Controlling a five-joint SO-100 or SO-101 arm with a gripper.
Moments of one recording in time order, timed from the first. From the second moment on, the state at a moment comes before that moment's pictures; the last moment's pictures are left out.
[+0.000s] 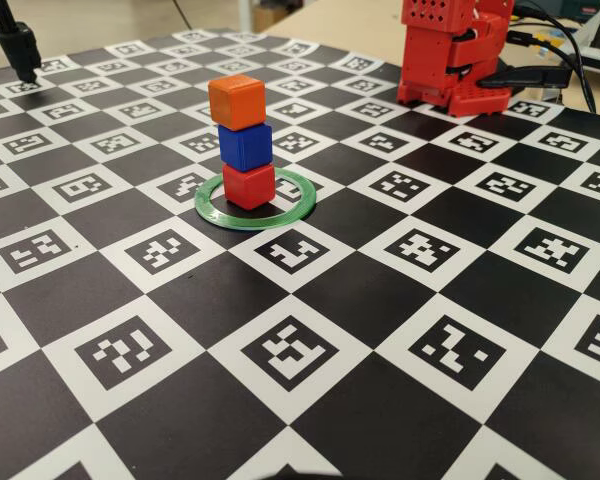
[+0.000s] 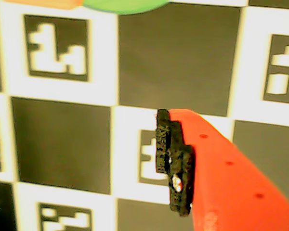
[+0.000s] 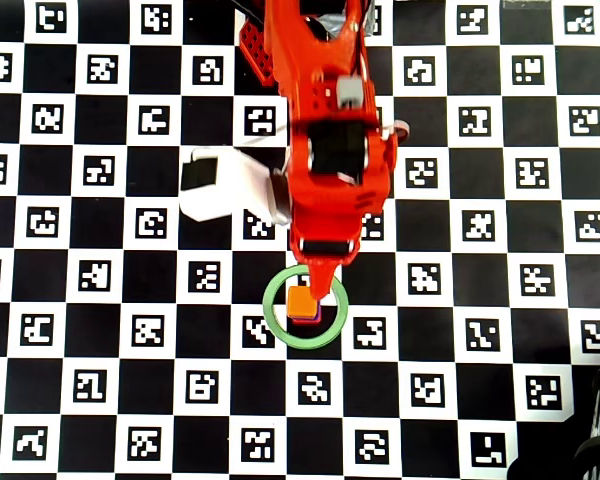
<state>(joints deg) -0.5 100.9 79.3 94.8 0.7</state>
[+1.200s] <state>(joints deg) 0.8 163.7 152.6 62.4 -52.2</state>
